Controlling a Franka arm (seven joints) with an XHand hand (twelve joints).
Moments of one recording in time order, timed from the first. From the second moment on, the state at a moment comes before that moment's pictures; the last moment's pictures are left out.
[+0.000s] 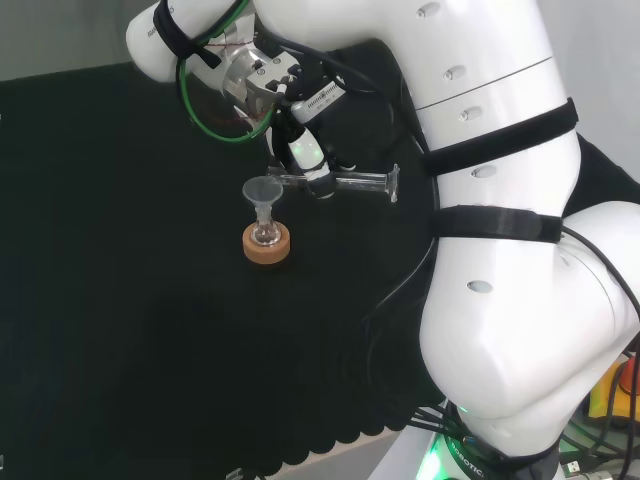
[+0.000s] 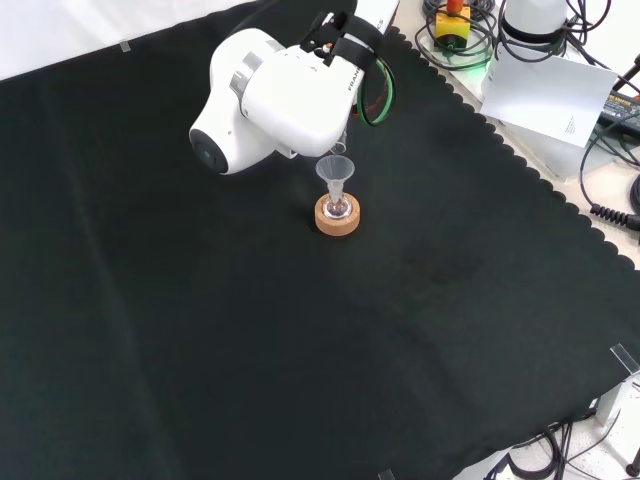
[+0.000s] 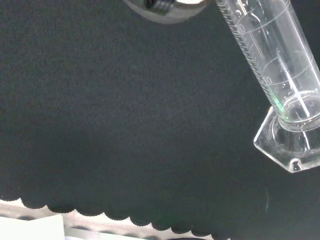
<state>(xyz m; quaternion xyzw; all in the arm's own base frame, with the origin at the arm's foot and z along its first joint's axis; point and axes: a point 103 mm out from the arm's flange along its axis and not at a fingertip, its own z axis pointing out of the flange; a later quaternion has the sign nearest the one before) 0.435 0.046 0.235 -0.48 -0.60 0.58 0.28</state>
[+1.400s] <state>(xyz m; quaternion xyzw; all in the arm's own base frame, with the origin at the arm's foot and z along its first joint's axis) 0.428 0.036 0.238 -0.50 -0.66 0.51 0.25</state>
